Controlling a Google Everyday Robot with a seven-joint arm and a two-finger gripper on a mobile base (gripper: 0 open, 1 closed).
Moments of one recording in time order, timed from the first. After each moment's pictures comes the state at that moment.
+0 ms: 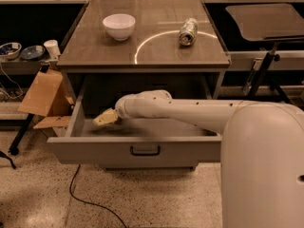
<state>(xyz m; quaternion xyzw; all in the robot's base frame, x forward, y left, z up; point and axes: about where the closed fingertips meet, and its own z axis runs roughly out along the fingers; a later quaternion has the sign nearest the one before) 0.719 0.158 0.608 -0.37 0.80 0.24 0.40</state>
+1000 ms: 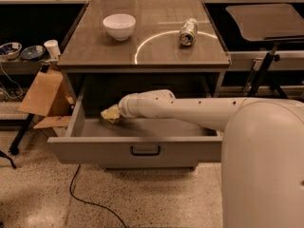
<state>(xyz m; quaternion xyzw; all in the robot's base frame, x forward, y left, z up) 0.724 0.145 0.614 -0.35 0.81 0.23 0.41</state>
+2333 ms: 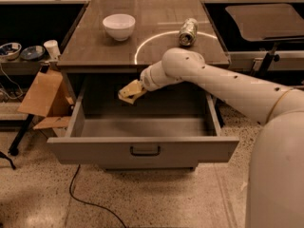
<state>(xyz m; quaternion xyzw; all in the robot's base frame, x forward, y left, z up) 0.748 0.049 0.717 -0.34 0.84 0.21 0.36</state>
